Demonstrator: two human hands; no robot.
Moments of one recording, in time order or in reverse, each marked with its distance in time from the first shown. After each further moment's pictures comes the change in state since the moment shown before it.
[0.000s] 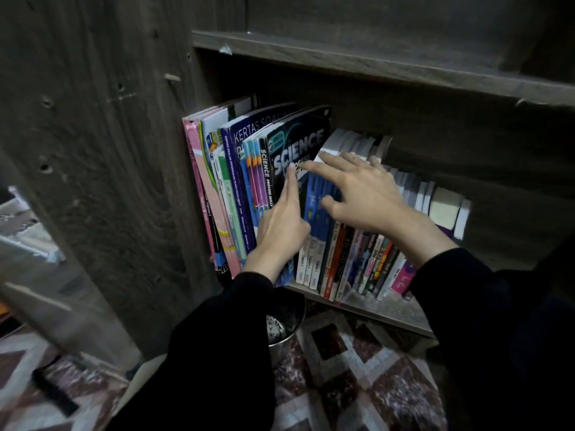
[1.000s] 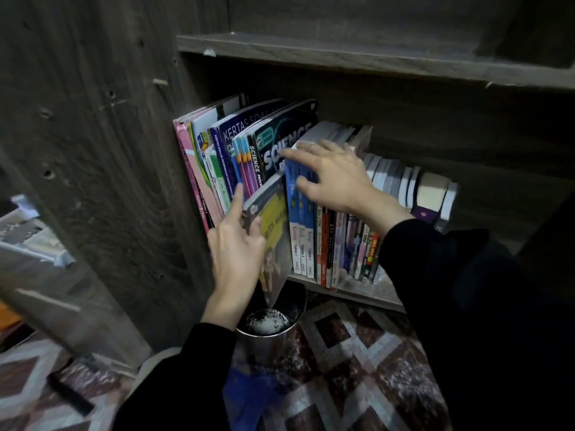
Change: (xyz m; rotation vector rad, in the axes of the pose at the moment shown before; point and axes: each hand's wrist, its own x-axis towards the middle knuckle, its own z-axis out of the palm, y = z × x) left_hand -0.069 -0.012 -0.029 -0.262 0.470 -0.133; right_hand 0.012 -0.009 0.004 0.121 0.116 -0.025
